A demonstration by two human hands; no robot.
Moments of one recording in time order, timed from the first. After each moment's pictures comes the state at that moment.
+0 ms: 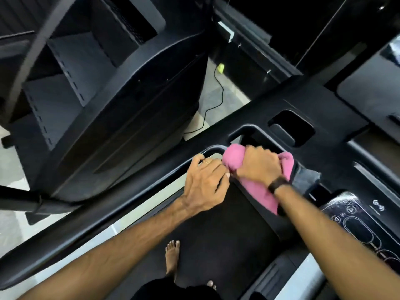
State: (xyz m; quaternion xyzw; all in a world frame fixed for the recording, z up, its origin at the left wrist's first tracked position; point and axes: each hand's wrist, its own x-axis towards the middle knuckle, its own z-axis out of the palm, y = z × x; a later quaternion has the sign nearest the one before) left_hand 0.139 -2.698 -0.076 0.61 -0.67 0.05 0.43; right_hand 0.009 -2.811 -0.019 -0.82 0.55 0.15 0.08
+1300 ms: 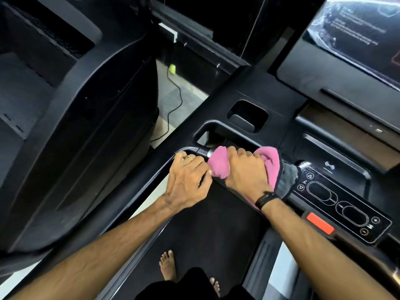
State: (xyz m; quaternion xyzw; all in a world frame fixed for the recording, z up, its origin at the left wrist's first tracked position) left_hand 0.140 -2.719 -0.071 0.53 -0.75 0.02 0.40; right_hand -0.036 -2.769 -0.031 -0.81 0.58 0.11 -0.05
